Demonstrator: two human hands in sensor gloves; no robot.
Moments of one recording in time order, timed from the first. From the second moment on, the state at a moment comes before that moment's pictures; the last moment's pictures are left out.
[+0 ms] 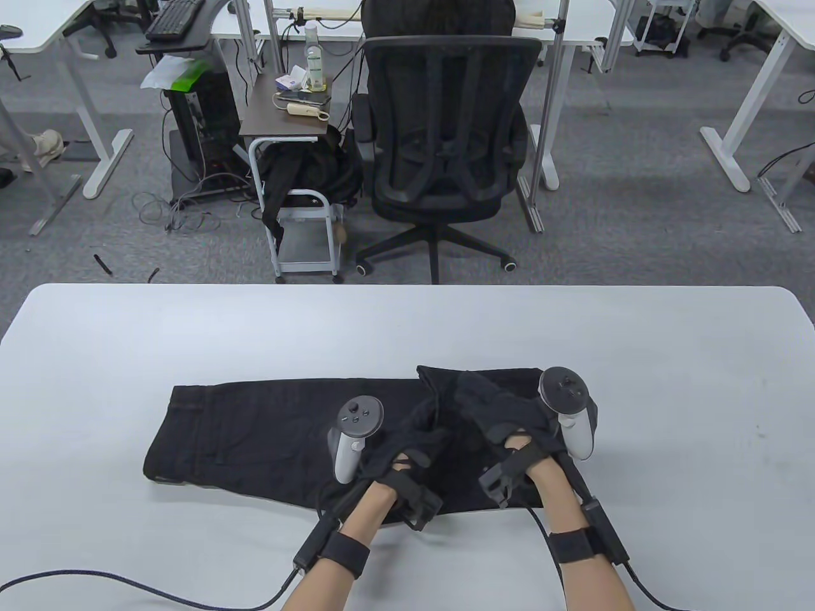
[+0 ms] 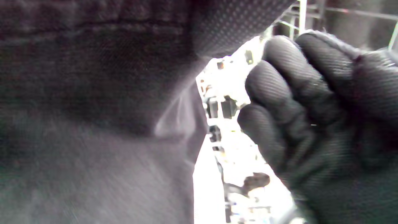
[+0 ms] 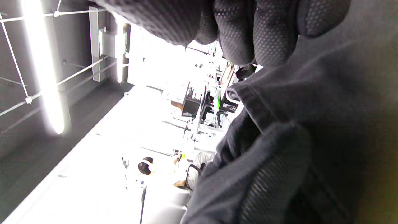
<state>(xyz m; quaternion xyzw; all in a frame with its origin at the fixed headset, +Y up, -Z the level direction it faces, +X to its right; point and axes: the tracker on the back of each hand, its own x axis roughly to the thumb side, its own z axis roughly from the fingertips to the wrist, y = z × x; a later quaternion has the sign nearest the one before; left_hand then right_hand) -0.072 -0.768 -0.415 -0.13 -0.08 0.57 0.81 0.159 -0.689 -0.412 0.08 0.09 0.79 0.61</state>
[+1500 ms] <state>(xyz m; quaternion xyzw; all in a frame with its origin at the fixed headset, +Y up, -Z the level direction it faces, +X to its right) -0.390 -0.692 -0.423 0.03 0.24 0.27 0.93 0.215 -0.709 -0.427 0.04 0.11 0.77 0.63</state>
